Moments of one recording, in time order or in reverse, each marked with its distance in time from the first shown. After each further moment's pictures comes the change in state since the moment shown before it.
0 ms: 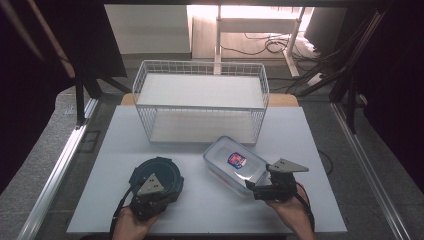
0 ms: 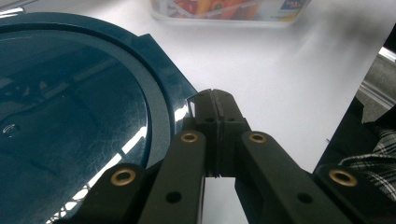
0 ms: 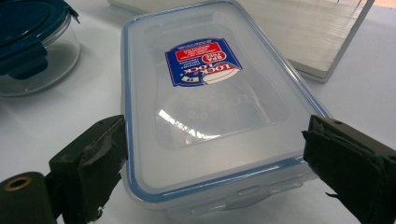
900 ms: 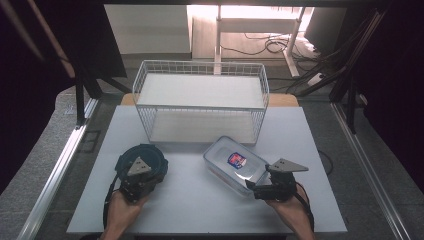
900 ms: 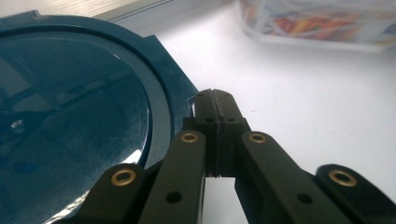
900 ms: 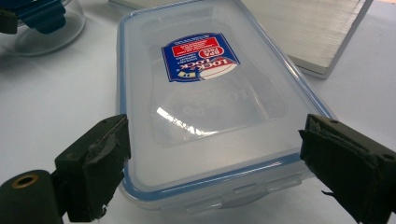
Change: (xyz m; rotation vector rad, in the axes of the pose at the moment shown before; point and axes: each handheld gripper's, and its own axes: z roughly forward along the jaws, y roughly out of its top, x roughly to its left) left arm 0.050 0.009 -0.002 -0.009 0.190 -0.061; right arm -0.003 -0.002 0.002 0.010 0.002 0.003
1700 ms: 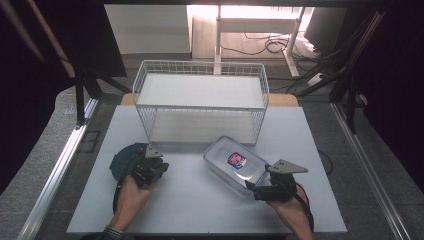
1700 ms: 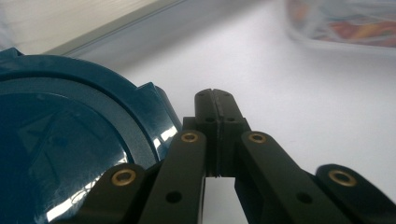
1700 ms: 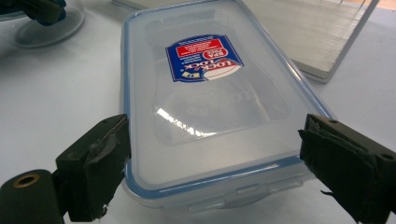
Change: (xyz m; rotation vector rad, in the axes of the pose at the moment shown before) left arm 0.011 0.034 0.028 0.127 0.079 -0.021; right arm 0.002 -0.001 -0.001 -0.010 0.001 -0.023
